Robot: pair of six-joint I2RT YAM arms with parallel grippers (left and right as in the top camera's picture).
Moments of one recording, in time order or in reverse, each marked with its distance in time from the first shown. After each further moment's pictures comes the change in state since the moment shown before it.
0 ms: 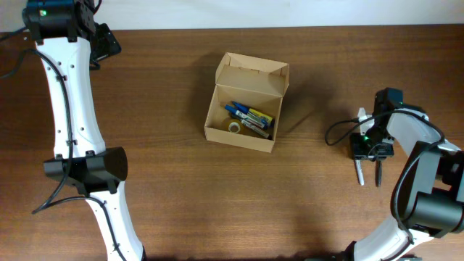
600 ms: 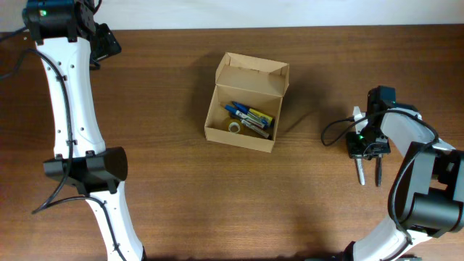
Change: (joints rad) left arm 0.000 0.000 0.000 0.000 0.000 0.000; right arm 0.040 -0.005 -0.008 0.018 0.040 0.003
